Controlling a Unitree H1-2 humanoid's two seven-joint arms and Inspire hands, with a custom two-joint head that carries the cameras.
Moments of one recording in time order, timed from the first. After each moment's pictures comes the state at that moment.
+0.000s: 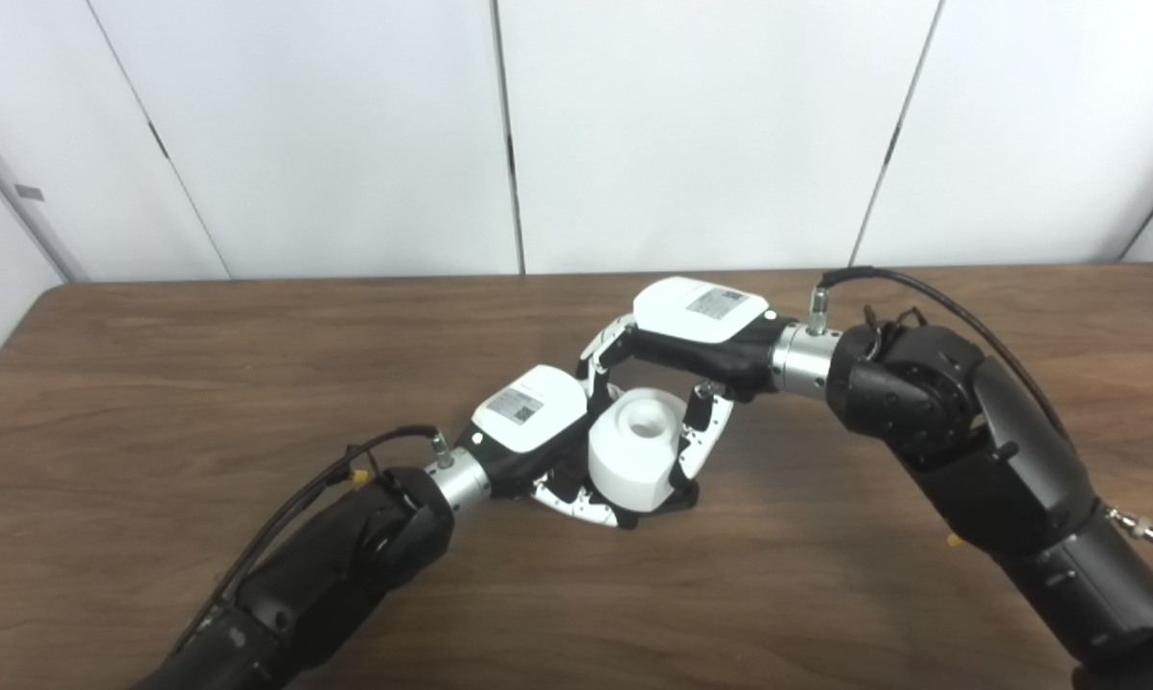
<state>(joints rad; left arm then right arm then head) -0.50 0.38 -0.68 0.32 0.73 -0.30 0.03 -0.66 -0.40 0.43 -0.08 -0.58 -0.11 0.69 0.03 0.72</state>
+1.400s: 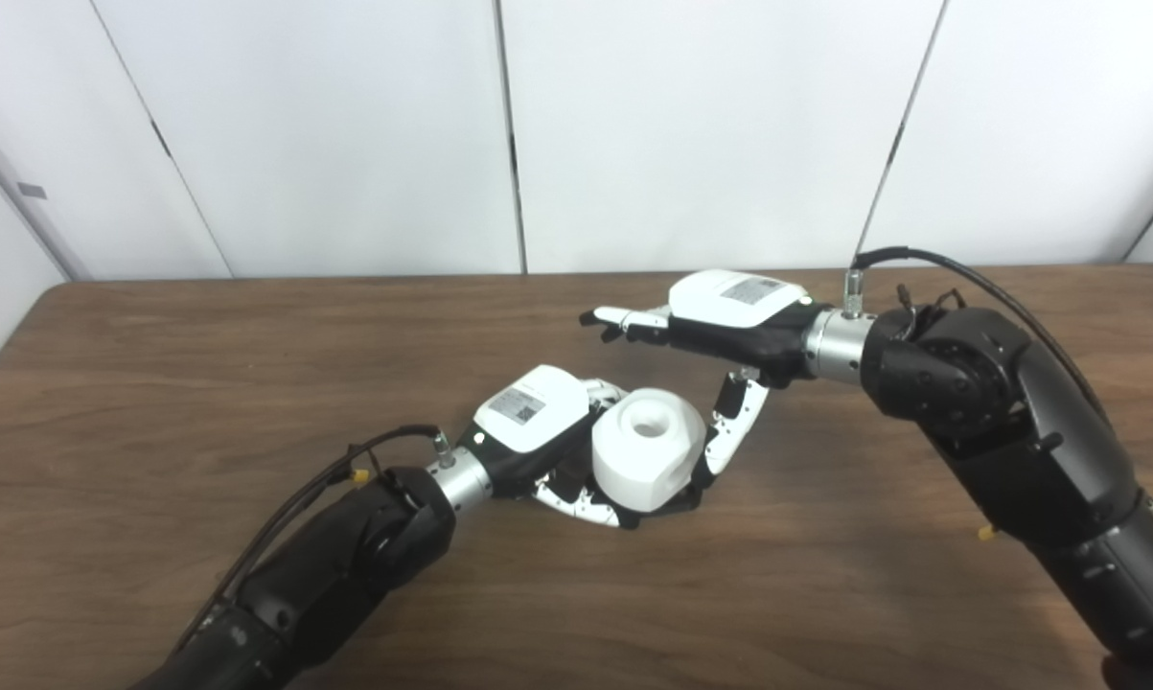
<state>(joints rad) -0.51 0.38 -0.68 0.32 0.73 -0.31 0.03 -0.67 -0.44 0.39 -0.14 -0.57 0.00 0.79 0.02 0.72</state>
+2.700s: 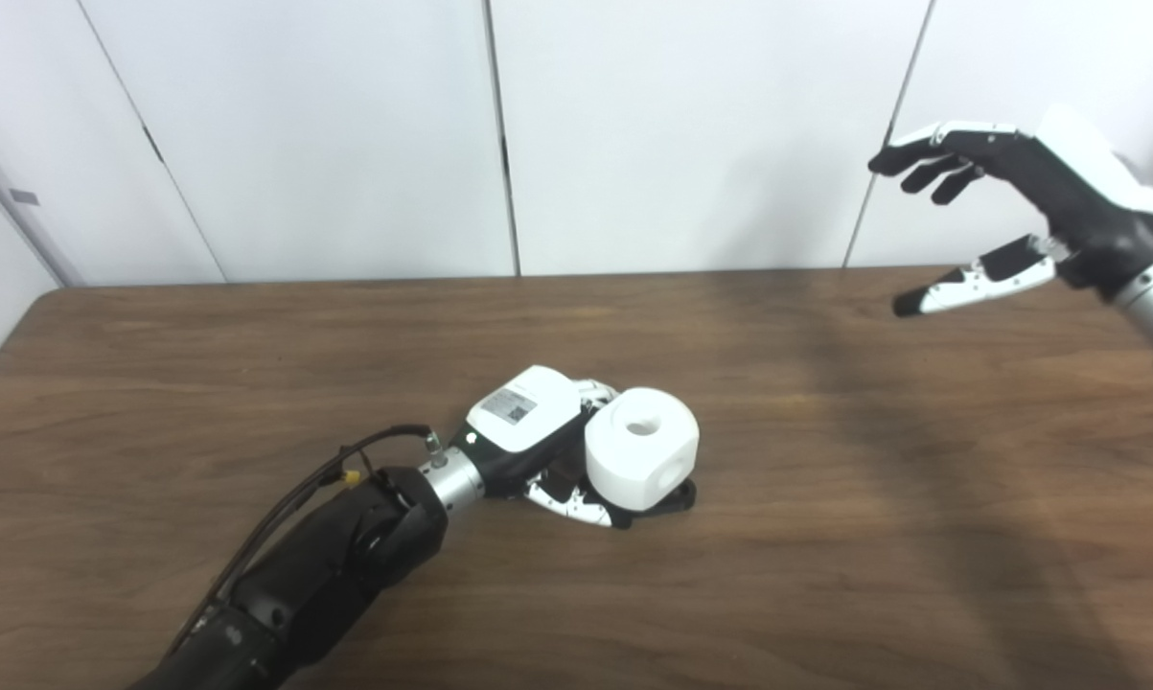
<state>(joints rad) -0.51 0.38 -0.66 0.35 0.72 -0.35 0.03 -0.43 -0.53 -0.11 -0.35 -0.41 0.15 0.38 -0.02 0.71</state>
